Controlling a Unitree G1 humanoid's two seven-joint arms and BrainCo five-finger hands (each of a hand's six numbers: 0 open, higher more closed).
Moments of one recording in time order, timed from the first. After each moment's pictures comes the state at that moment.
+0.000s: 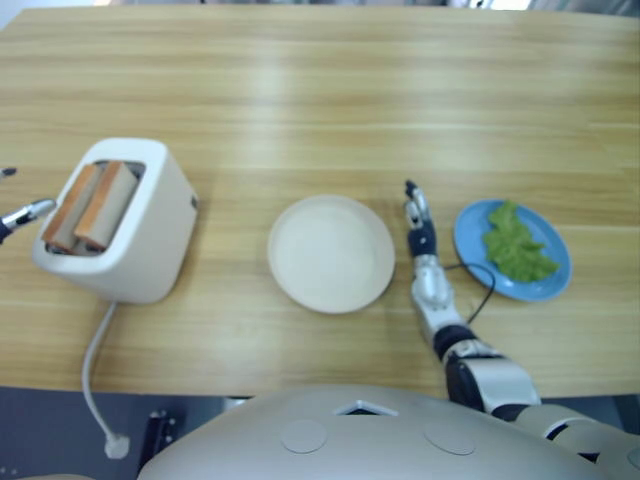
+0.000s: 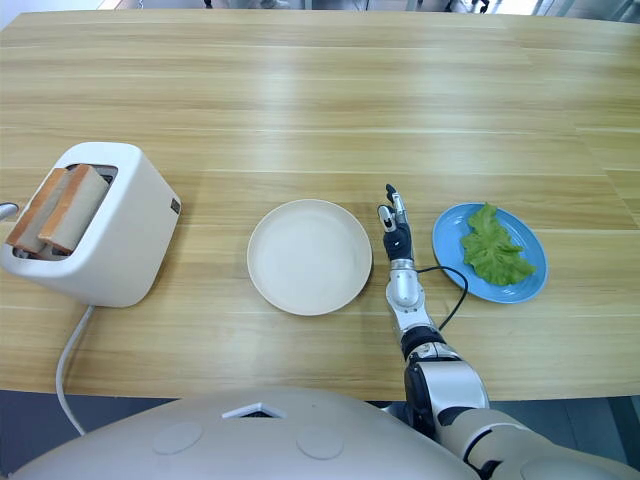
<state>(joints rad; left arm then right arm) 0.44 0.85 0.67 -0.21 0.43 0.00 -0.35 -0.29 -0.12 -0.04 1.12 -0.15 -0.88 -0.25</state>
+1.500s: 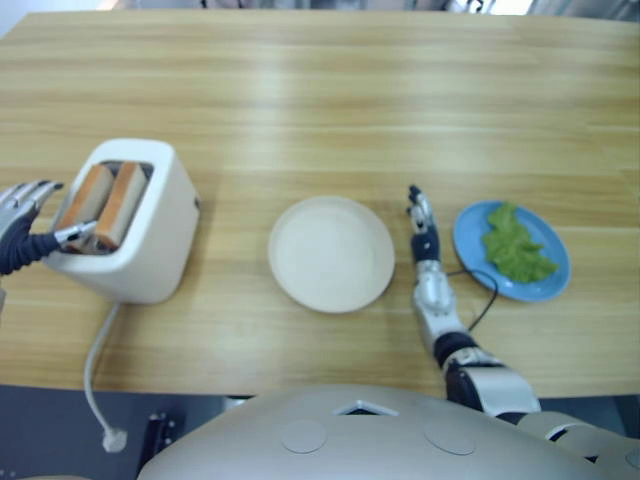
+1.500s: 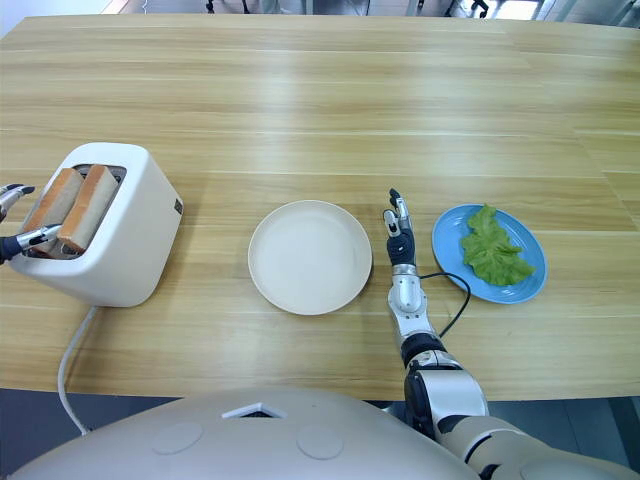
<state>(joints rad) 0.48 0.85 0.56 -0.26 0.63 -0.03 -0.26 -0.25 -0.11 -0.06 1.08 -0.10 -0.88 -0.21</state>
